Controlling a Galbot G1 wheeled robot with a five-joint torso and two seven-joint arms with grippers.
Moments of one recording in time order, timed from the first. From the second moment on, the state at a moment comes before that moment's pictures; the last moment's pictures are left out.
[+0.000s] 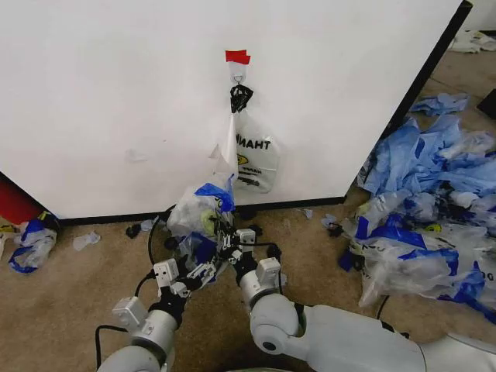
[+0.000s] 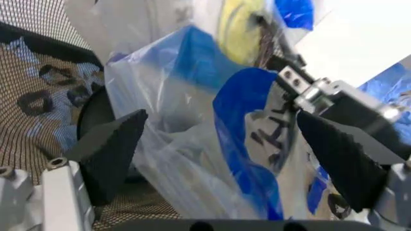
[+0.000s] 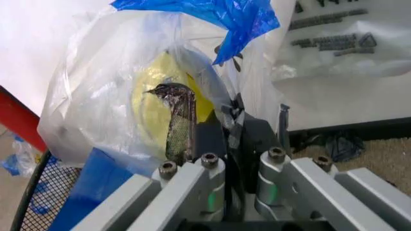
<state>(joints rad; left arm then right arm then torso) 1.54 -0.88 -0.18 -2.32 -0.93 -0.03 -0.49 -0.56 1.07 -0.78 1.89 0.88 0.24 0.81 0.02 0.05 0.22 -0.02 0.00</state>
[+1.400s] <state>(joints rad) 1.57 -0.90 -0.21 -2.31 -0.86 -0.08 -0.47 -0.59 1.06 -0.71 1.89 0.88 0.25 0.81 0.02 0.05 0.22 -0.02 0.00</state>
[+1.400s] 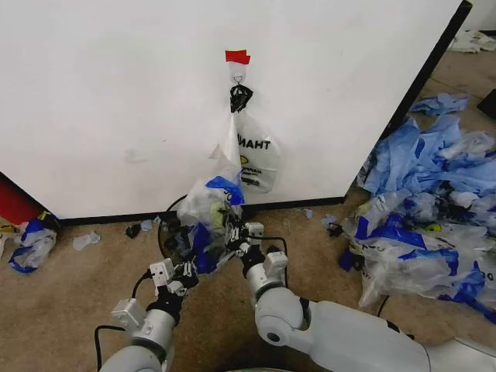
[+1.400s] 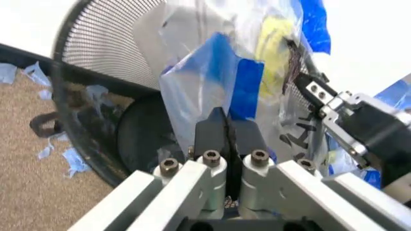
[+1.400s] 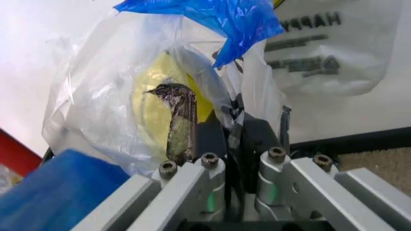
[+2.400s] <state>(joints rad) 1.76 -1.00 -0.22 -2.37 -0.65 -0.16 -0.46 -0.64 1.03 -0.53 1.91 0.91 0.28 0.82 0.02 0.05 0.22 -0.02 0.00</state>
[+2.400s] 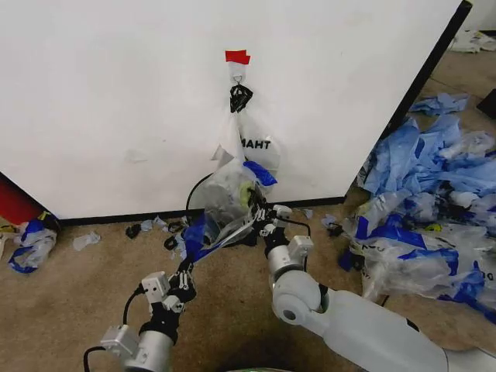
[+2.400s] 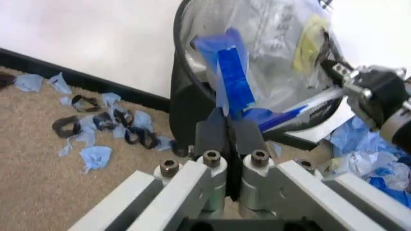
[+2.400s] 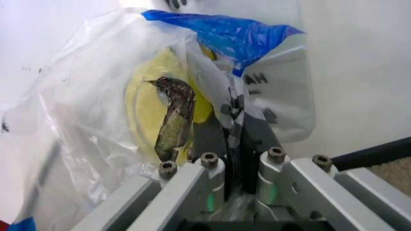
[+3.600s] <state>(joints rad) 1.69 -1.09 -0.14 -2.10 -0.60 -0.19 -0.48 -0.68 1.01 -0.55 2.00 0.93 0.26 0.83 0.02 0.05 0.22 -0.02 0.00</state>
